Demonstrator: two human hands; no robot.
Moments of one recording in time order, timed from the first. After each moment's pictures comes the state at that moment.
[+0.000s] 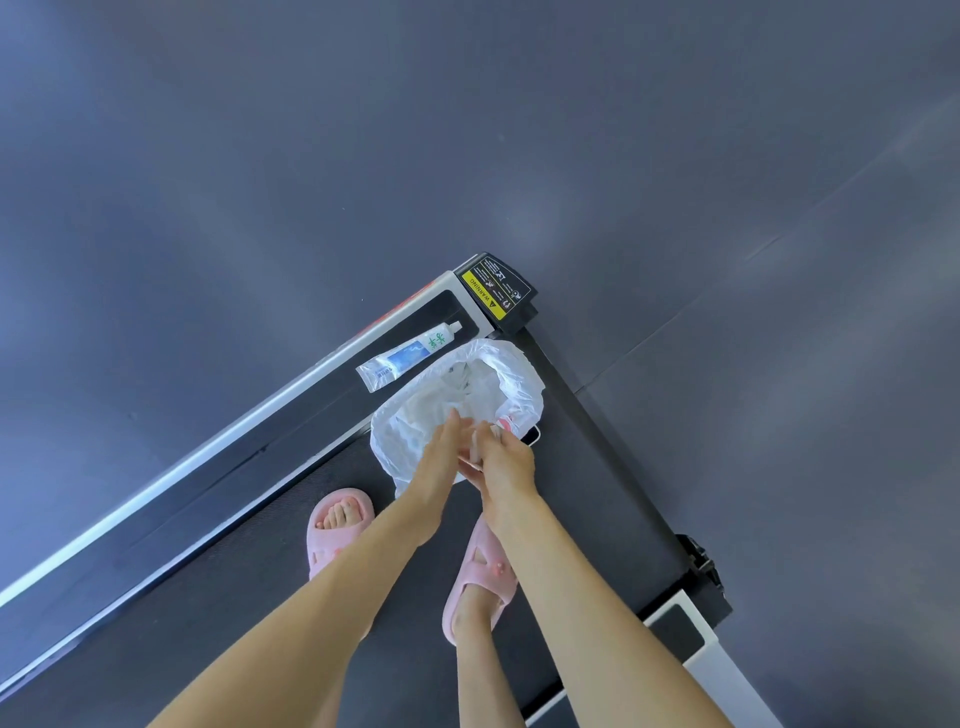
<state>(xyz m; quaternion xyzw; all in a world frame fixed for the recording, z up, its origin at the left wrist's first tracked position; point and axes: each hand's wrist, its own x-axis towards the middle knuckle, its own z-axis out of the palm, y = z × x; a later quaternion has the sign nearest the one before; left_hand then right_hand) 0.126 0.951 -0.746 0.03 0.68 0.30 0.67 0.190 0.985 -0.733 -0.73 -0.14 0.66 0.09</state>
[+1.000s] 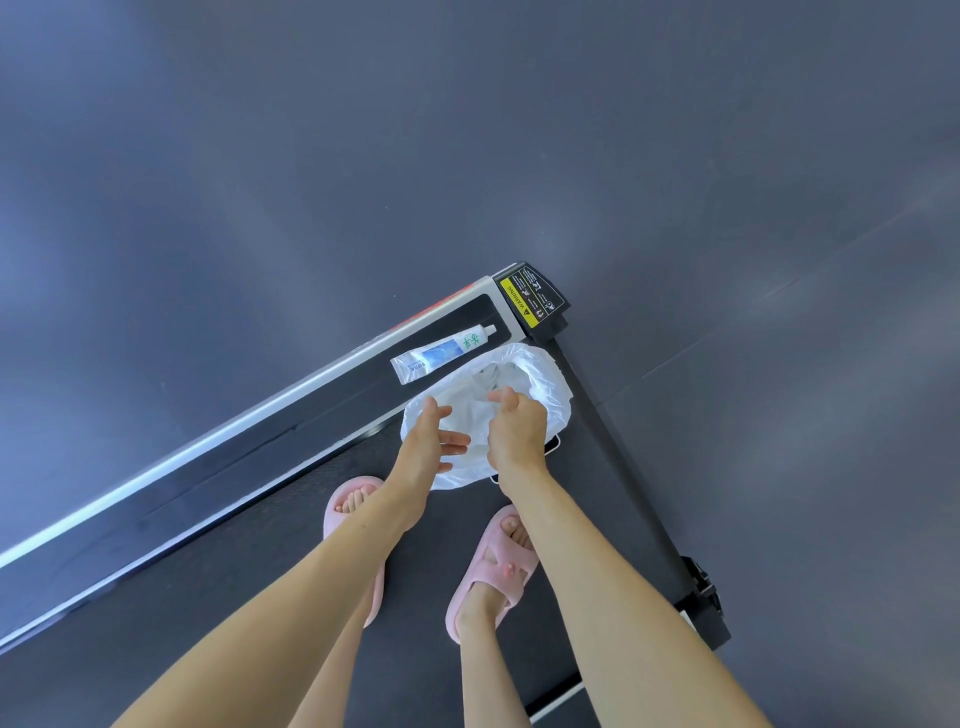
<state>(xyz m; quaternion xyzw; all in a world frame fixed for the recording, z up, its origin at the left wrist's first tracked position) 0.076 0.923 -0.739 -0.02 0.71 0.35 0.61 0.145 0.997 -0.721 -0.73 -0.42 0.54 0.04</state>
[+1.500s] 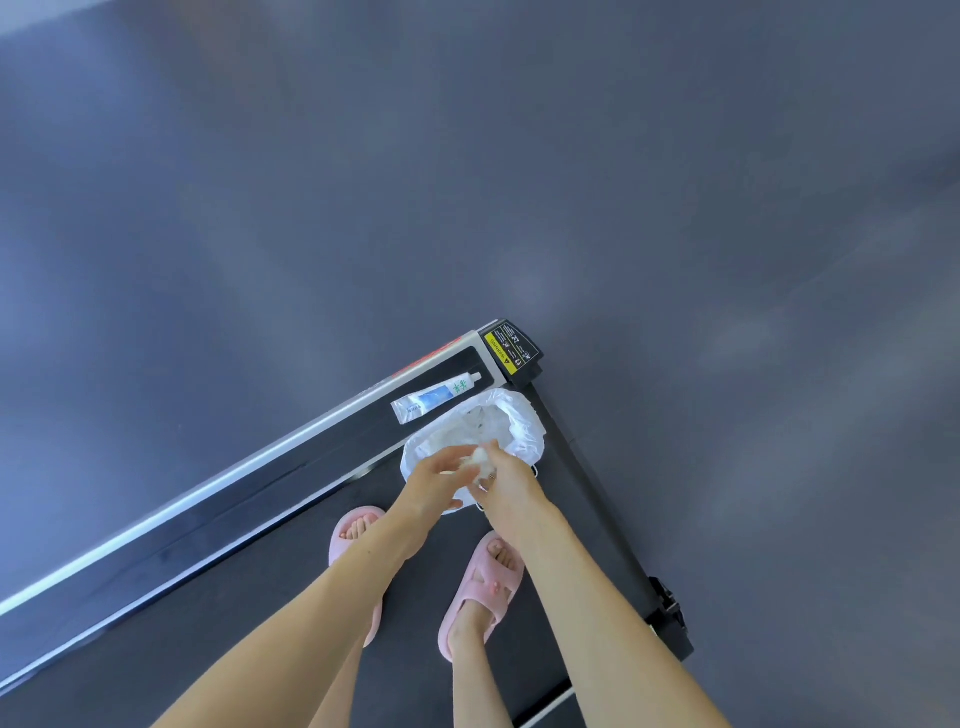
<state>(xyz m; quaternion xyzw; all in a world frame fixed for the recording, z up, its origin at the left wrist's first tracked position) 0.065 0.930 -0.625 0.07 0.67 0.32 0.67 0.153 0.995 -0.614 -0.70 -0.10 0.71 -0.01</state>
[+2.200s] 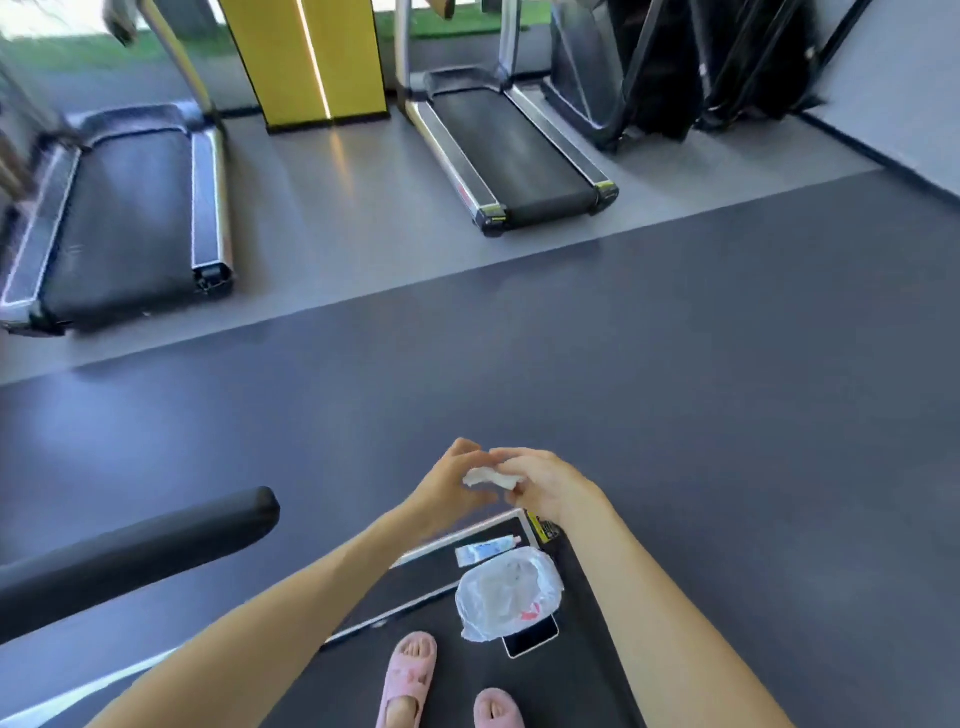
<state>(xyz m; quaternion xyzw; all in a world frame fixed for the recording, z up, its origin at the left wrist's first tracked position) 0.011 0.905 -0.221 0.45 0.74 0.33 0.37 0.118 1.015 -0.203 -0.50 -0.44 0.75 -0.01</state>
